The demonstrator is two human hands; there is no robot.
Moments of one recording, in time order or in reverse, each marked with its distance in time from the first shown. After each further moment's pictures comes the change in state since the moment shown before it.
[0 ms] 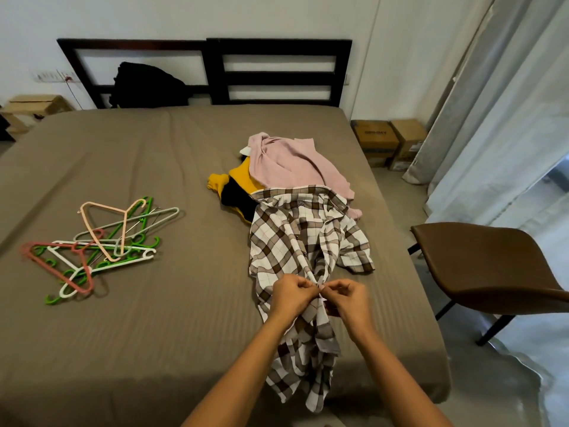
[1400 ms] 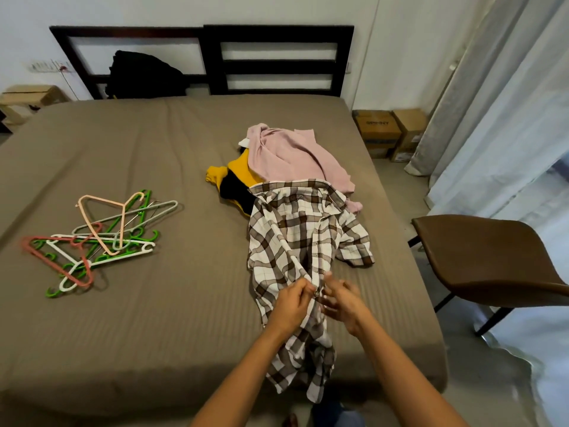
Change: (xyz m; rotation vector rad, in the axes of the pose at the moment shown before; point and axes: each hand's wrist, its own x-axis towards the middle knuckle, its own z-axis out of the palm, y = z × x) left_hand -0.012 -0.032 0.012 0.039 -0.060 0.362; right_hand 0.017 0.006 0.000 0.250 -0.125 0.557
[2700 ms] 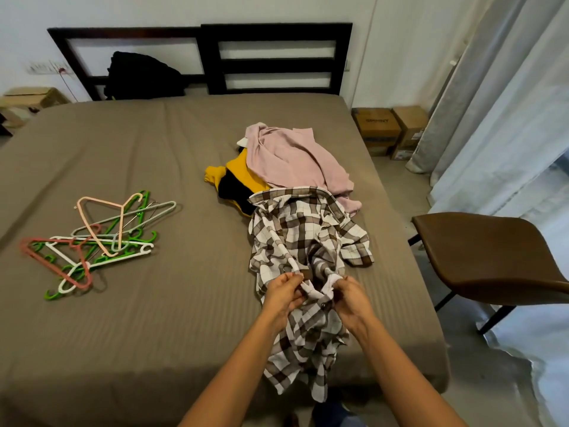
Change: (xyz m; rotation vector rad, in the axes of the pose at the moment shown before) left_hand 0.020 0.019 -0.007 -0.854 0.146 -0.703; right_hand 0.006 -0.002 -0.003 0.330 0.048 -0.091
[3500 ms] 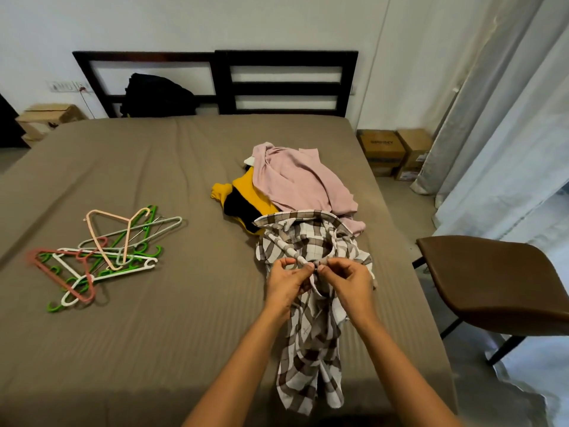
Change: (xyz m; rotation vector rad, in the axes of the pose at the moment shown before) left_hand -0.005 0.054 0.023 0.048 0.016 0.288; right_hand -0.020 -0.054 0.030 -0.583 -0.113 -0.747
